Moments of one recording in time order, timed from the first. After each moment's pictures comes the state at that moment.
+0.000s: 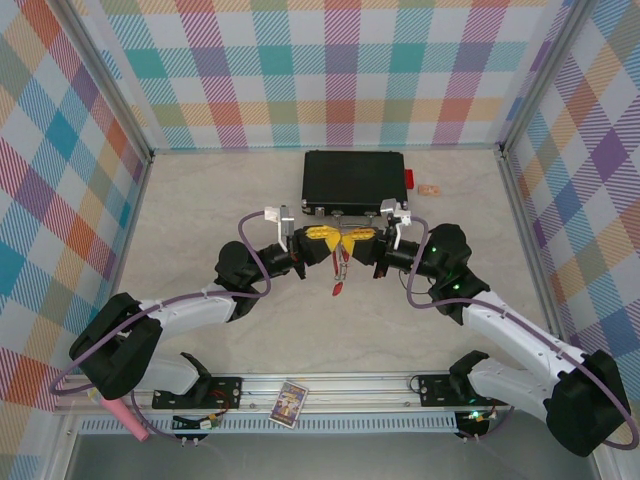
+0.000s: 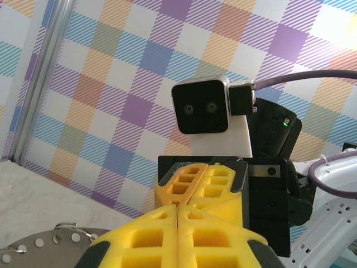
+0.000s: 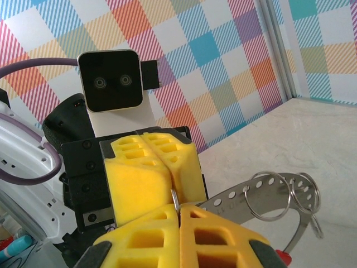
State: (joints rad) left arm -0.70 1.36 0.58 1.18 0.58 -0.60; right arm 0.58 1.00 0.61 0.46 -0.69 0.45
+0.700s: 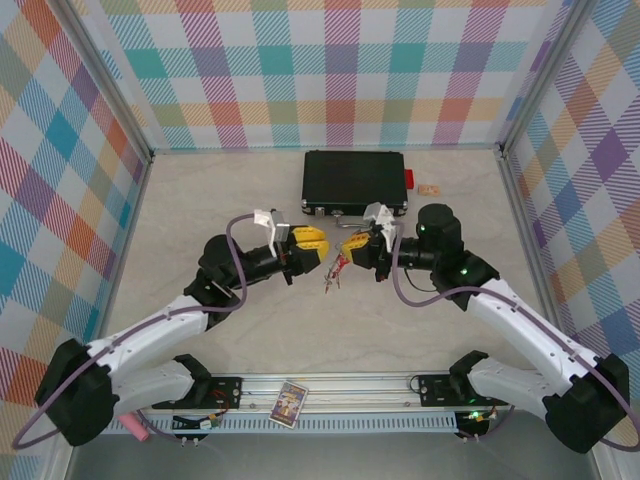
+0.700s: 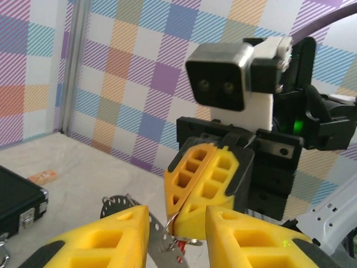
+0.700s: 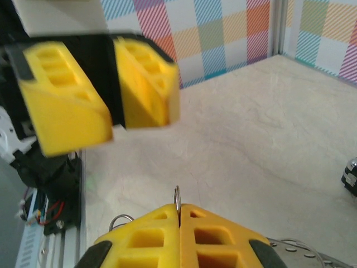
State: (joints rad) left arm -0.67 1.04 0.61 0.56 0.55 -0.32; right arm 0.58 1.04 0.85 -0.15 -0.70 -0.05
